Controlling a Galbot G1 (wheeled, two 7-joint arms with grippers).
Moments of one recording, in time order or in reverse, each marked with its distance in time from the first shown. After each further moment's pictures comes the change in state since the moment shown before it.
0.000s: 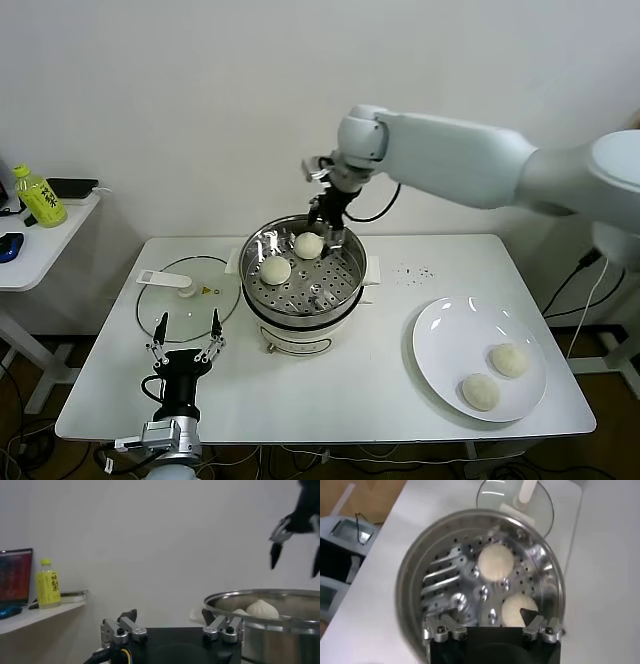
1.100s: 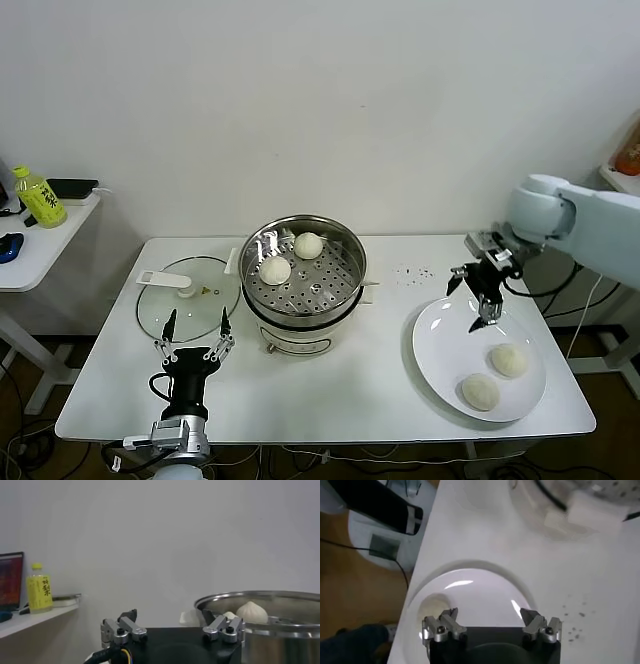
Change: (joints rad) left arm 0.010 -0.013 0.035 -0.023 0.039 0.019 0.002; right arm -0.093 -0.673 -0.046 0.418 -0.328 0.079 -0.086
